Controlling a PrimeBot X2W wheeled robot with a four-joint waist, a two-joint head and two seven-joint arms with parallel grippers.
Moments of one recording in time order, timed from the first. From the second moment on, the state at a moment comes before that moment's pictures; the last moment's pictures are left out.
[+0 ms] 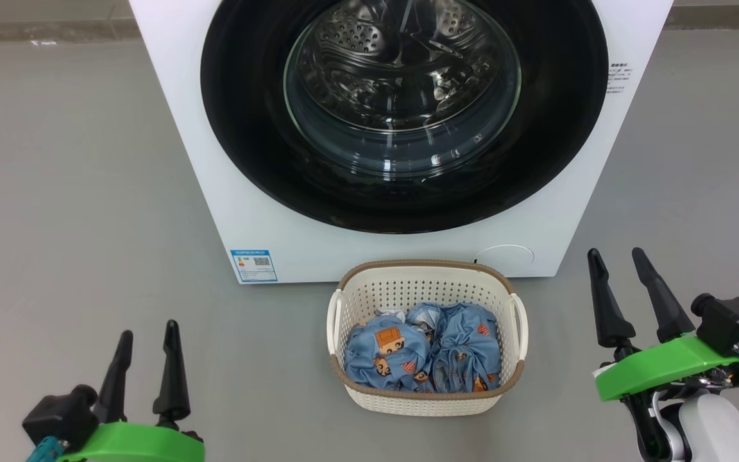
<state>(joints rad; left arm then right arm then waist) -0.13 0.09 -0.06 0.31 -0.47 -0.09 -0.21 -0.18 -0.11 0.05 0.29 0.42 0.13 -0.21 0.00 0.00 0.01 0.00</state>
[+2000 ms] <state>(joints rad) -0.14 0.08 -0.03 0.30 -0.31 -0.10 -0.25 -0.22 -0.13 0.07 0.30 0.28 0.13 -0.25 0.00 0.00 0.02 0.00</state>
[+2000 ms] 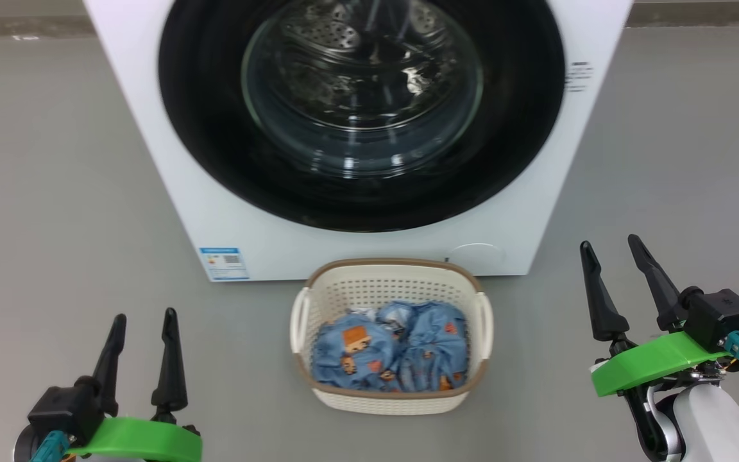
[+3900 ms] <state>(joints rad) -0.15 0.07 -0.03 0.30 -0.32 -0.12 -0.25 -0.24 -0.14 0.03 0.35 0.30 0.13 -0.25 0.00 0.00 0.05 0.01</state>
